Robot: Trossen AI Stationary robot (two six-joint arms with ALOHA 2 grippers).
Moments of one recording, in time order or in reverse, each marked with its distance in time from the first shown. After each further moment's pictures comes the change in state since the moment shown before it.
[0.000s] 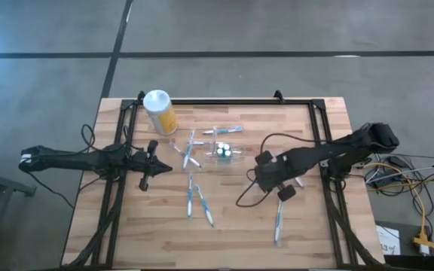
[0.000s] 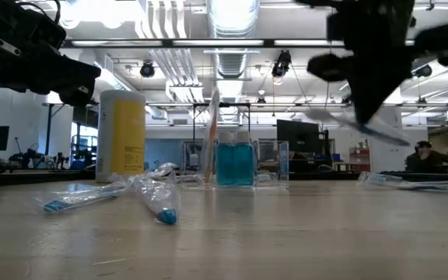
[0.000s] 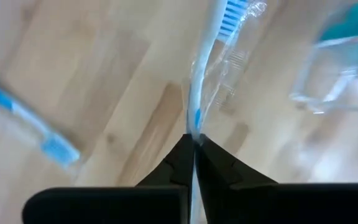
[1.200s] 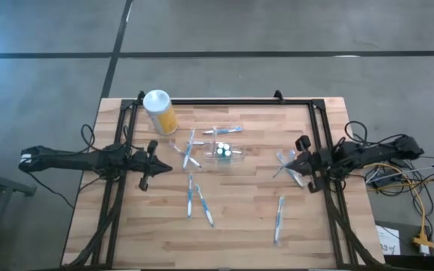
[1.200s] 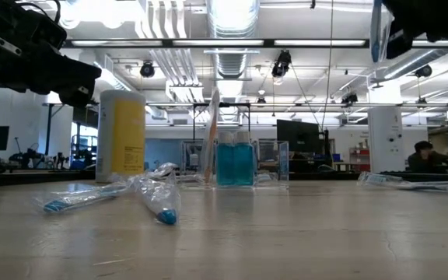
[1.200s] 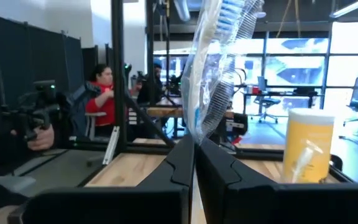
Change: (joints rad) left arm 0.000 0.000 0.000 0.001 -0.005 -0.014; right arm -0.003 -1.219 -0.917 1.230 -0.047 0.324
